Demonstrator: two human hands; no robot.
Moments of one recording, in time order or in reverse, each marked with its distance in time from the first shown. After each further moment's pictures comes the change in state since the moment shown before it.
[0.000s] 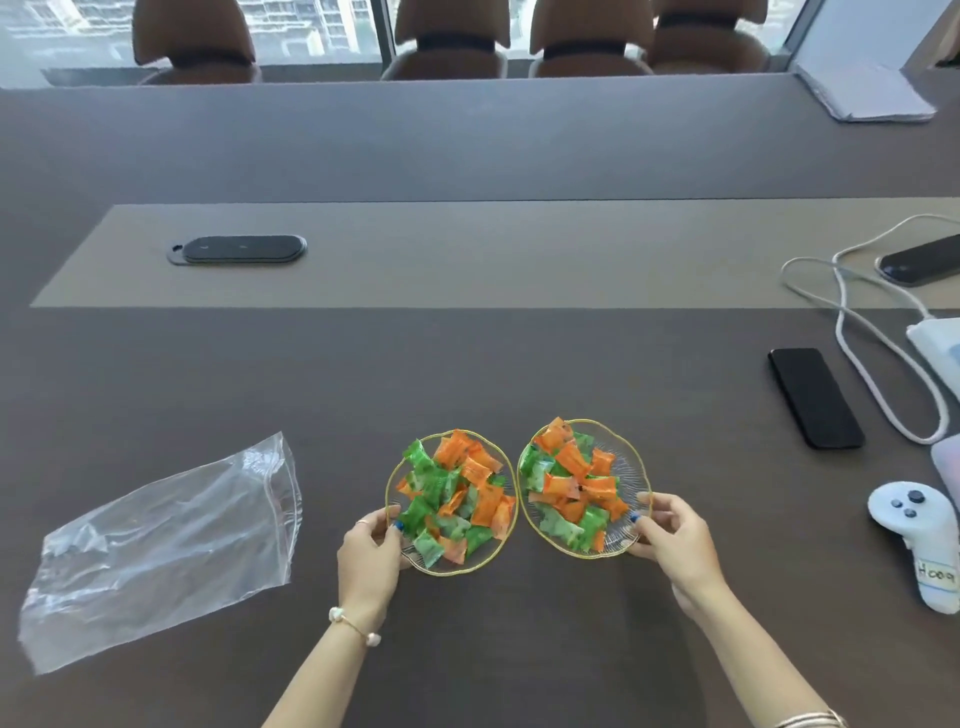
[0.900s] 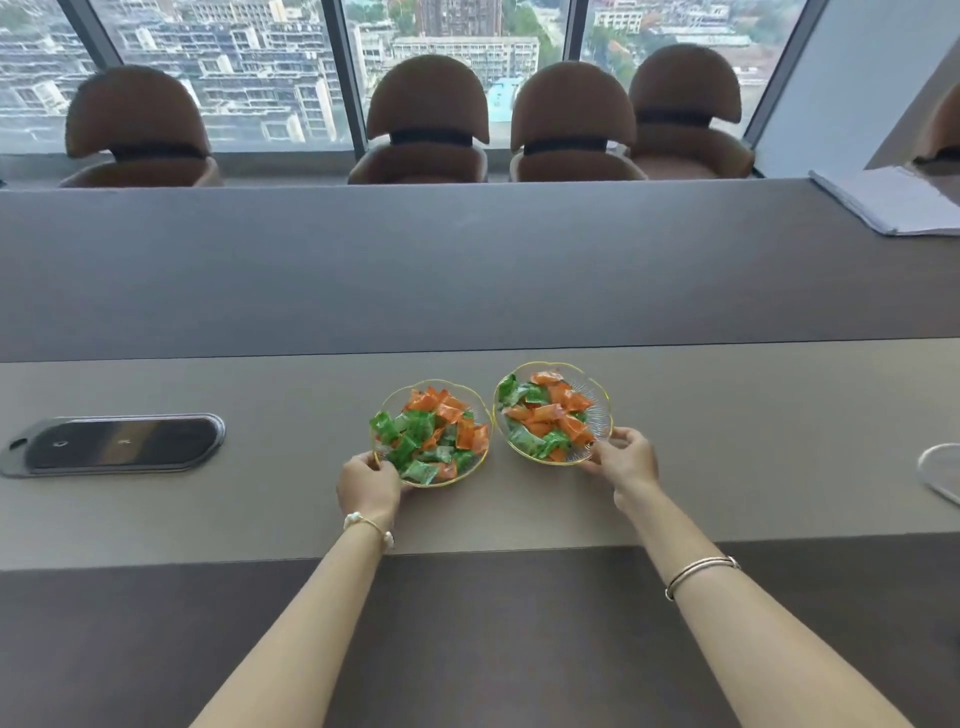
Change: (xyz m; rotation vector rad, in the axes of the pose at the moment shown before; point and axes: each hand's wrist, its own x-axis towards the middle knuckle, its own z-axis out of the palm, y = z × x) left_hand 0.379 0.237 0.134 0.039 0.152 0.128; right_hand 0.375 -0.209 0.199 0.132 0.175 -0.028
